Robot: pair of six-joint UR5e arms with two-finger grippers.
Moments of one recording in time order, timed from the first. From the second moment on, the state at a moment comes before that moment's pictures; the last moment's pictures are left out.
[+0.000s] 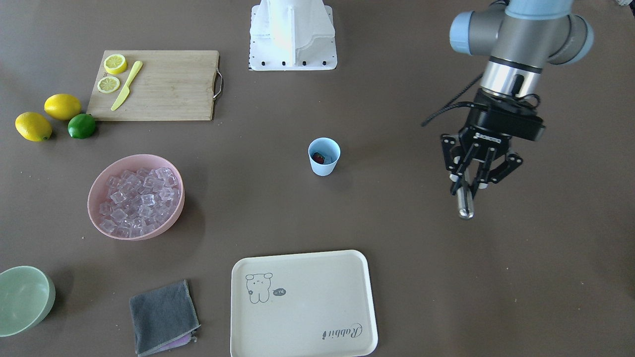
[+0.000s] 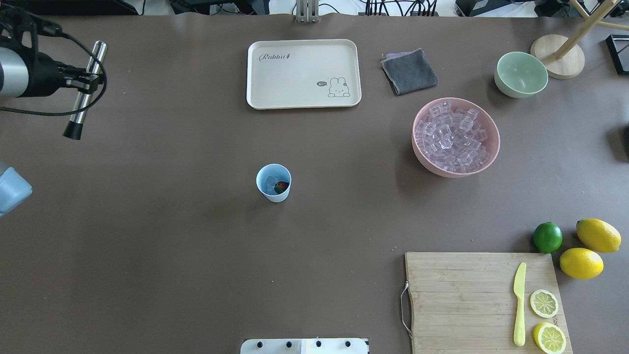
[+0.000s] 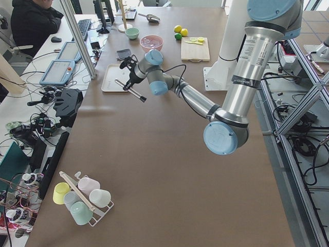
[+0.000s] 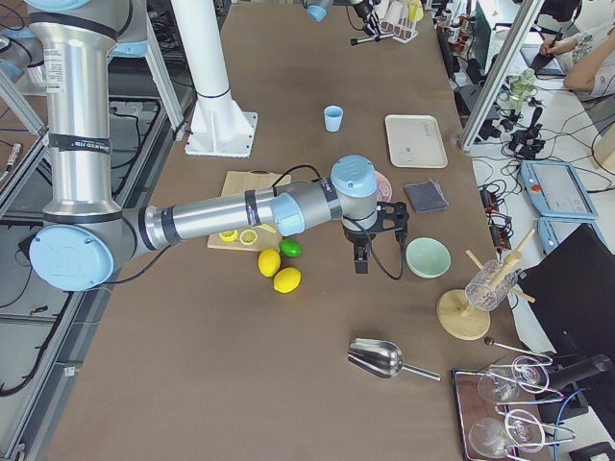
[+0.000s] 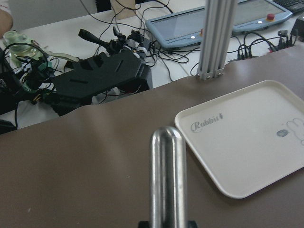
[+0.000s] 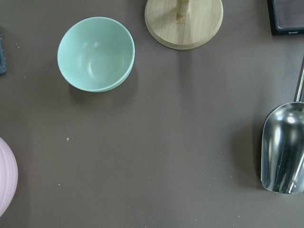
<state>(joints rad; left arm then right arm) -1.03 -1.68 -1.67 -2.40 -1.85 -0.58 1.45 -1.58 1.82 -1.39 2.36 0.40</state>
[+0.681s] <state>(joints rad) -1.19 -1.49 -1.37 -2.55 -2.04 -0.54 1.36 -1.50 1.86 -1.39 2.39 0.40</state>
